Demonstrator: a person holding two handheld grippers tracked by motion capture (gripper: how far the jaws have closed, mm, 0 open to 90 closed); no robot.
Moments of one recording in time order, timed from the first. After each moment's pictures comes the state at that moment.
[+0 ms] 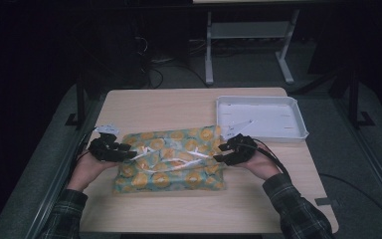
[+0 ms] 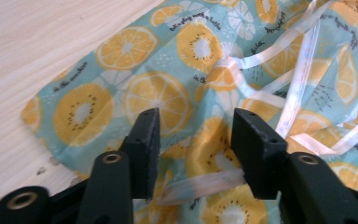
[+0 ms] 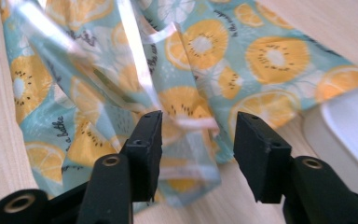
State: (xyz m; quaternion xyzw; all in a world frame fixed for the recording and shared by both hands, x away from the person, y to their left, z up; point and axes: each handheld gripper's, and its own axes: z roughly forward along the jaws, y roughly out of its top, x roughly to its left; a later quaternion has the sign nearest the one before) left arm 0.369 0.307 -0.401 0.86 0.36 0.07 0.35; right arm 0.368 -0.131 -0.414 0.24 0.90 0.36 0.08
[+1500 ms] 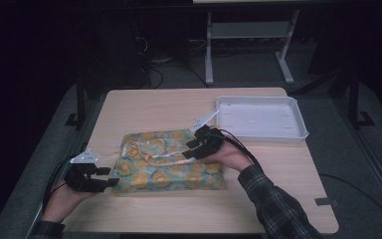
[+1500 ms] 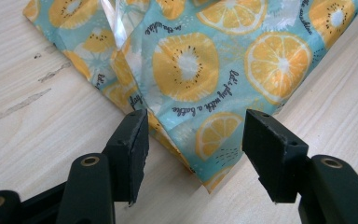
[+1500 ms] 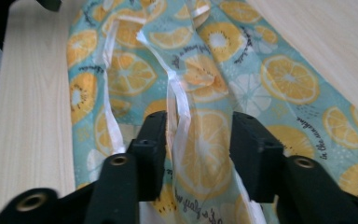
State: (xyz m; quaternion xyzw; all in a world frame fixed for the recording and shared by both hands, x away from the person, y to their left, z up) left arm 0.284 0.343 -0.409 0.86 0.38 0.08 0.33; right arm 0.388 -0.043 -0.393 0.18 0.91 0.38 0.02
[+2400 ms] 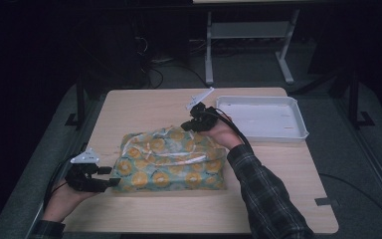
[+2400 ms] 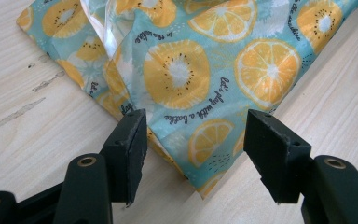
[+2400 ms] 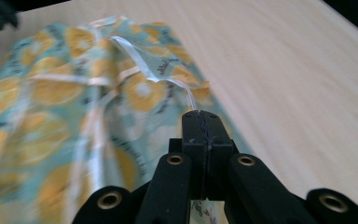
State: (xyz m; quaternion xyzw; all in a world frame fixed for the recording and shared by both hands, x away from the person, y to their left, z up) left arm 0.284 0.340 -0.406 0.86 0.37 0.08 0.34; right arm 0.449 -0.032 -0.372 0.20 0.89 0.39 0.06
